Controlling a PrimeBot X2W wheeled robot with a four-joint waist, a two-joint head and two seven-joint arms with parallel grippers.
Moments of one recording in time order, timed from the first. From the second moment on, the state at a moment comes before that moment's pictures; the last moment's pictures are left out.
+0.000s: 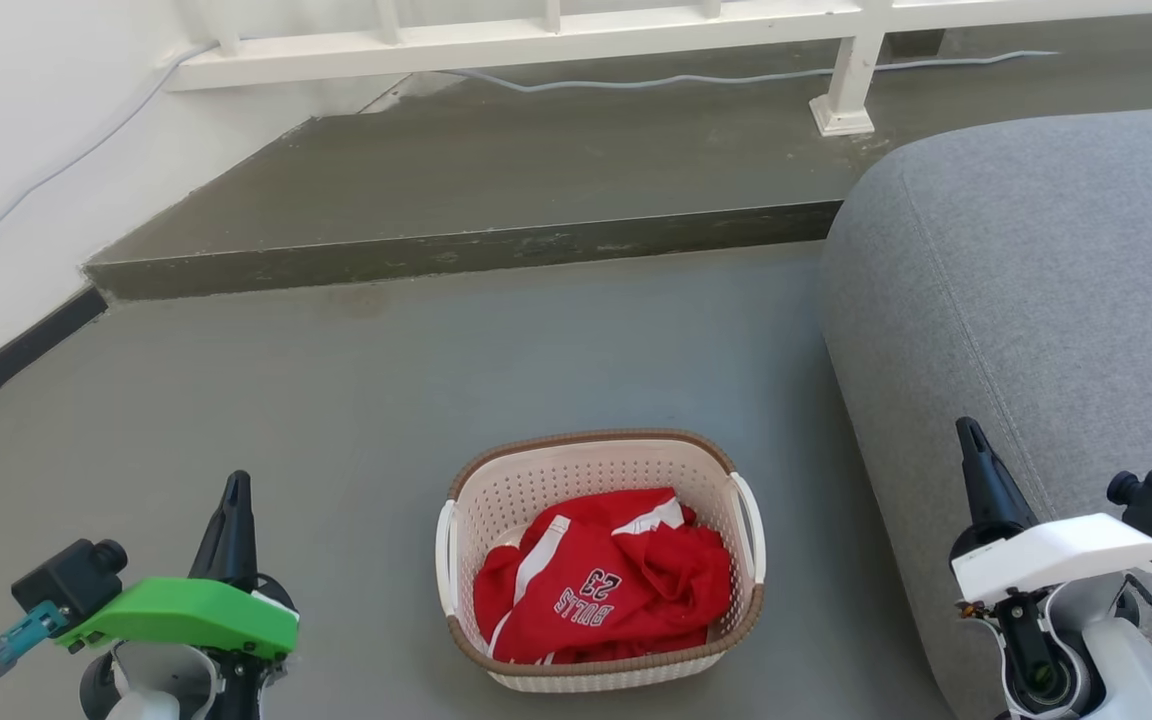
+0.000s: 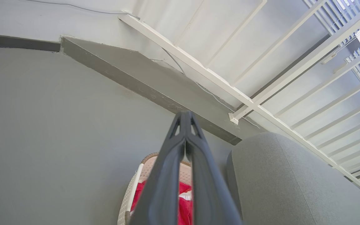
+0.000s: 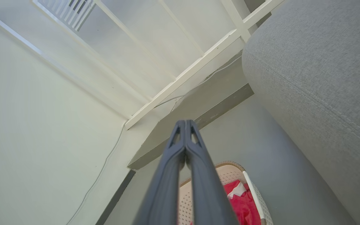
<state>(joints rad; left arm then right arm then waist) -0.08 0.04 -0.06 0.29 -0.79 -0.09 -0.11 -0.03 -0.10 0.10 0.27 0.80 0.10 -0.13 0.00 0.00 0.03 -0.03</state>
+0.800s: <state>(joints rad) -0.08 0.04 0.00 0.28 -1.07 -0.11 -0.03 -0.03 -0.09 0.02 0.27 1.09 0.10 -0.05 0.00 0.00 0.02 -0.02</state>
